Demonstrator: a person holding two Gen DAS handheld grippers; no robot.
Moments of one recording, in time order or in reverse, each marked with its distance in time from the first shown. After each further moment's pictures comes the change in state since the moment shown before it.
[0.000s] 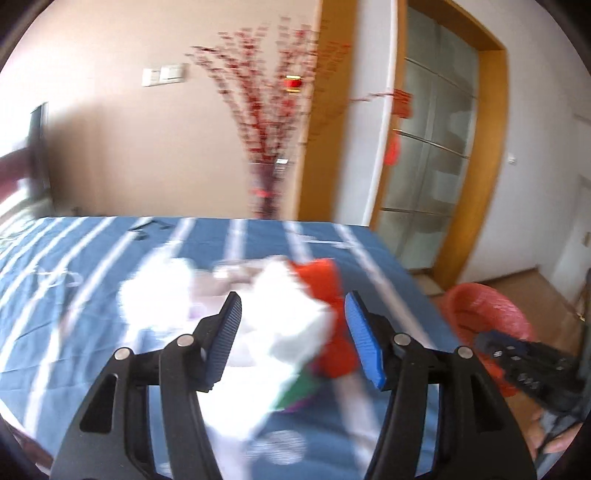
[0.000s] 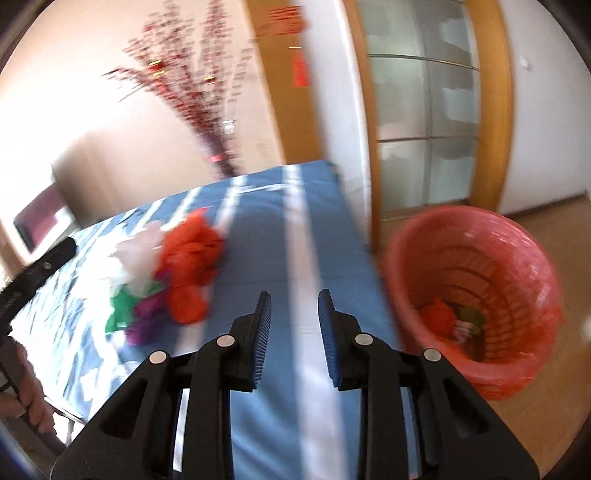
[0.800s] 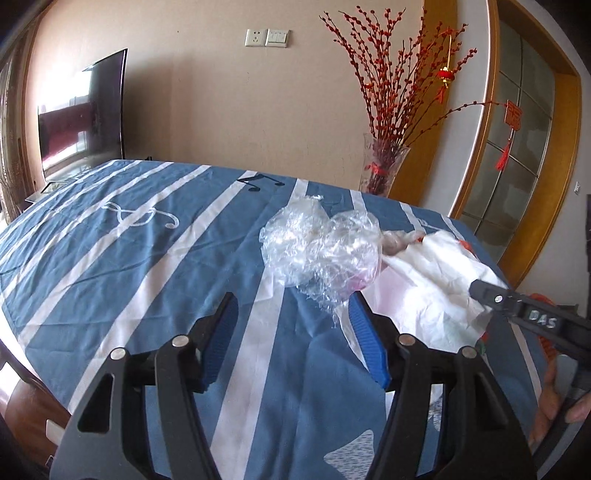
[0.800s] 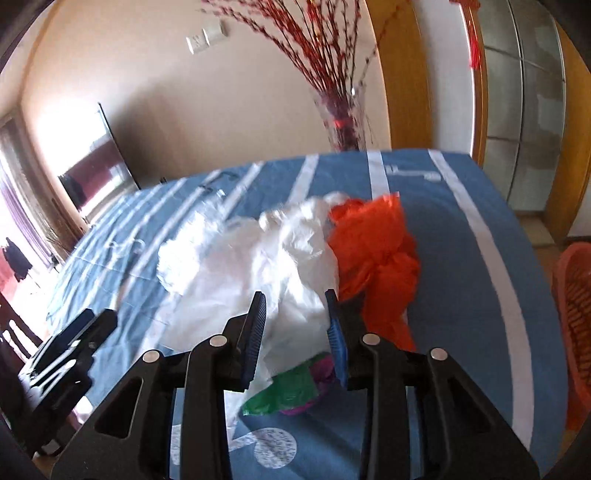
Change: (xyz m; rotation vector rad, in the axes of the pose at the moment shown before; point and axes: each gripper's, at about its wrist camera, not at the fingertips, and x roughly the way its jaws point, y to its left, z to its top) left arm -0.004 0.131 -0.040 -0.162 0.085 0.199; right arm 0.087 0.145 0.017 -0.107 0.135 0.194
